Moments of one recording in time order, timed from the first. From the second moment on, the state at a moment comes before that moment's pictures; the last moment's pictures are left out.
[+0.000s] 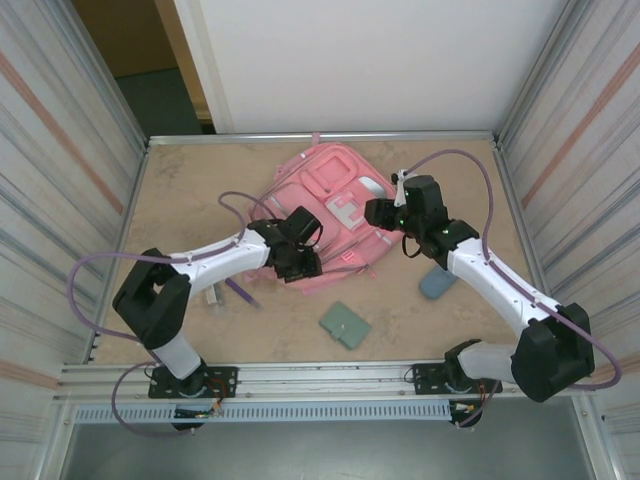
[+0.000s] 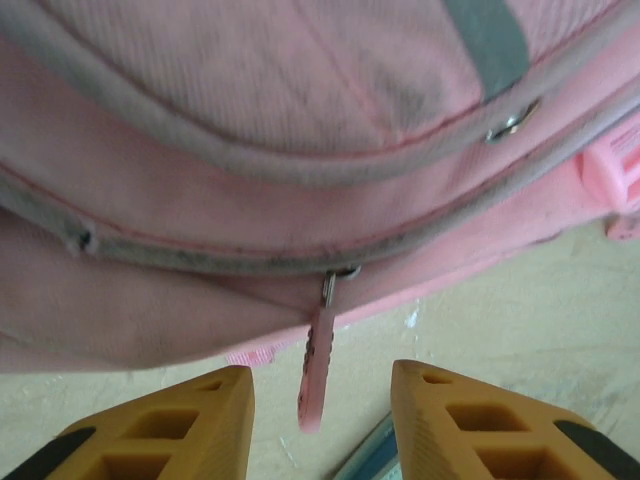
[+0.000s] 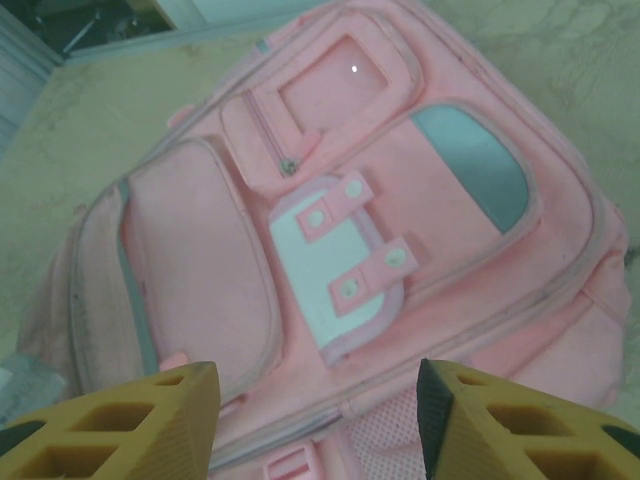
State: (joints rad) left arm -0.77 1.66 1.14 -0.70 0.09 -0.87; right arm 0.44 1.26 0.94 -0.27 -0.05 0.41
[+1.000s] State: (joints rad) left arm -0.79 1.66 1.25 -0.64 0.10 -0.68; right arm 0.44 1.54 1.11 -0.50 -0.35 0.73
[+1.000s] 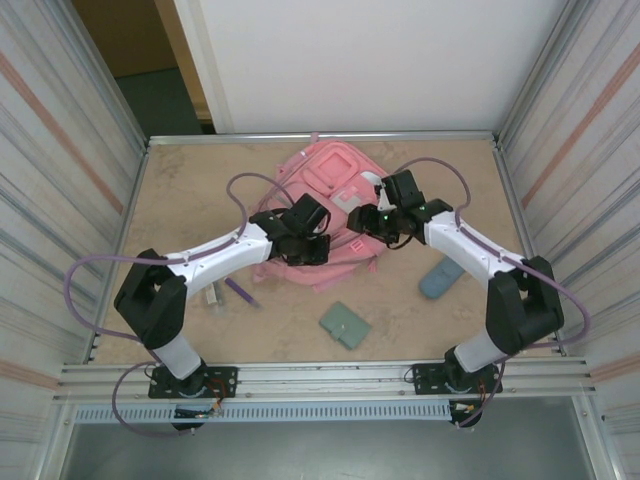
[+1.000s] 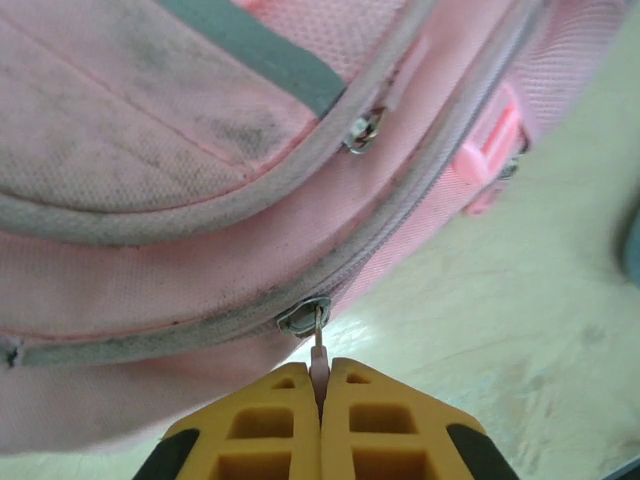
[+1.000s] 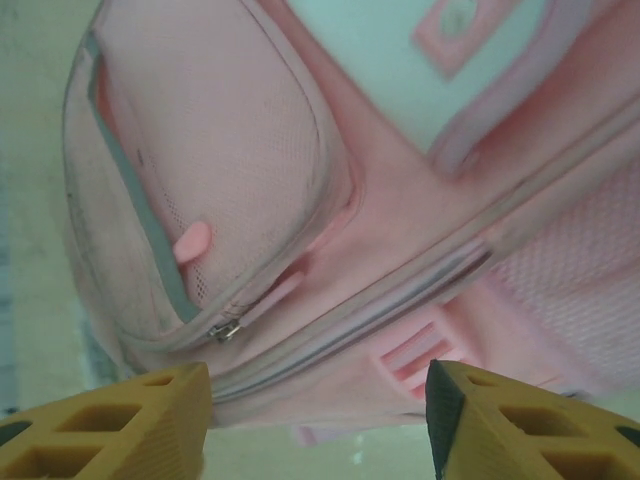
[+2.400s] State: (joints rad) left arm -0.68 1.55 1.14 -0.50 0.07 -0.45; right arm 0.29 1.53 1.00 -0.38 -0.46 1.23
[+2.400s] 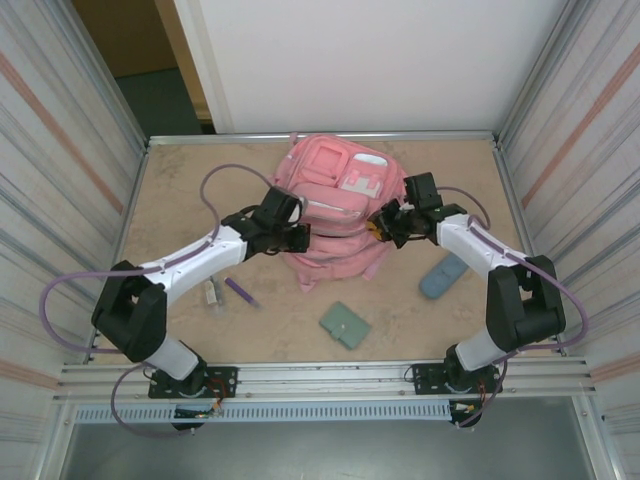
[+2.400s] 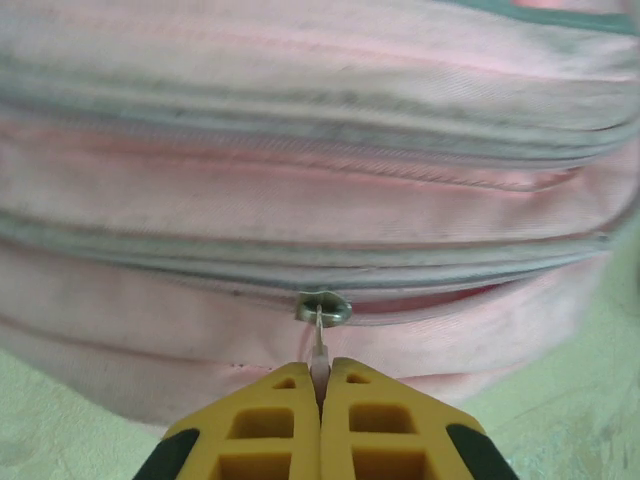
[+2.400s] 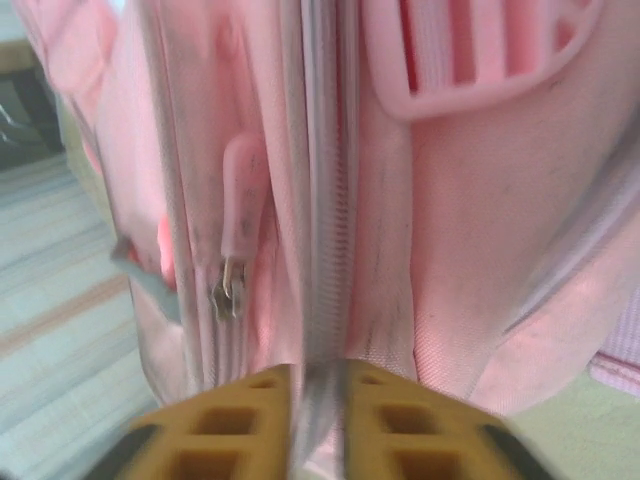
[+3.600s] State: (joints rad) left arm -0.82 1.76 1.26 -0.36 0.23 -0.55; right arm 0.44 1.48 0.94 -0.40 -0.24 1.48
